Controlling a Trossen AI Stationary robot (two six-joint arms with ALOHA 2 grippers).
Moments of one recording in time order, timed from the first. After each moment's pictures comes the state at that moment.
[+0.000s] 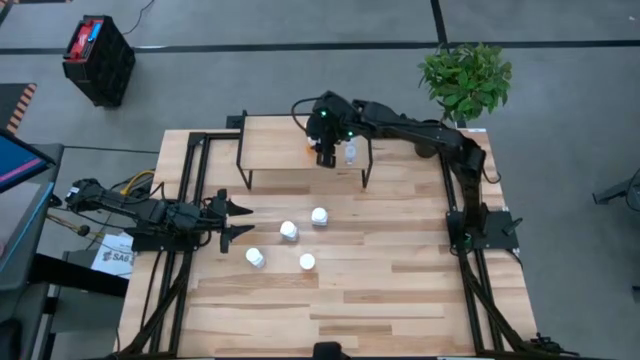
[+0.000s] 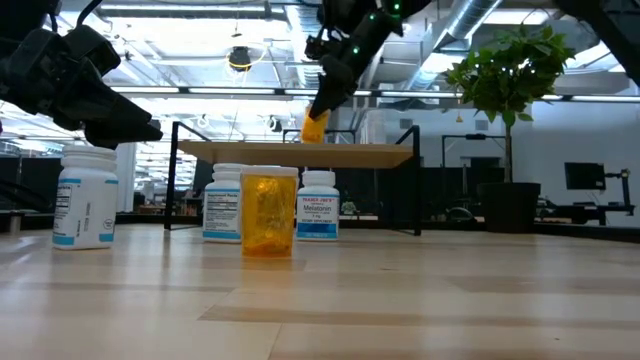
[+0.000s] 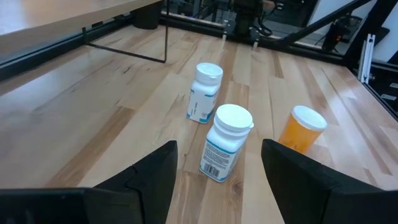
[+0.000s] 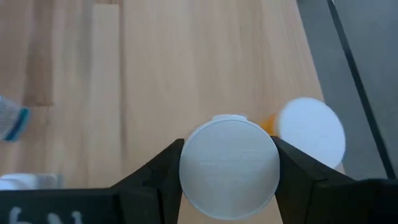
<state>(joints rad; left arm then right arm) -0.25 0.25 0.07 -0.13 -0.38 -0.31 -0.41 1.99 1.93 -0.77 -0.01 -0.36</state>
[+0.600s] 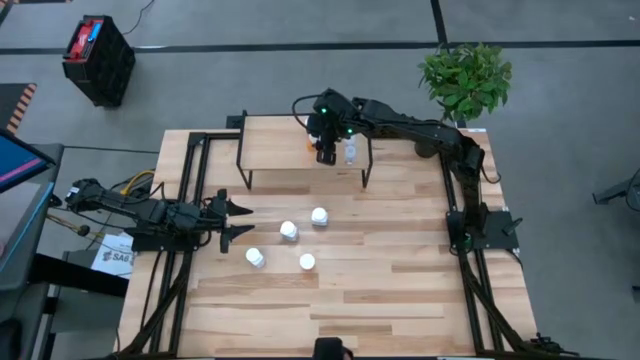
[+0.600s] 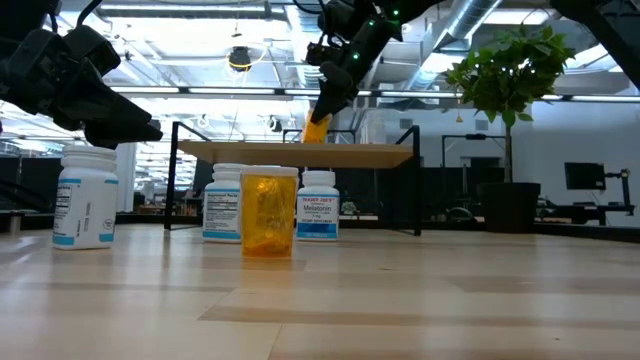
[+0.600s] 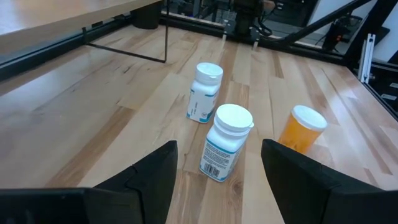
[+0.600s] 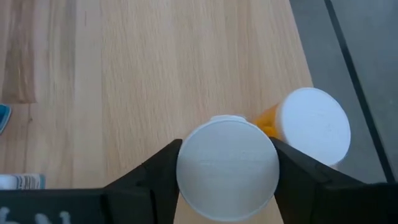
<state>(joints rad) -0.25 0.25 0.07 -0.14 -0.38 -0.31 -0.43 2.00 1.93 -0.77 -0.01 -0.37</state>
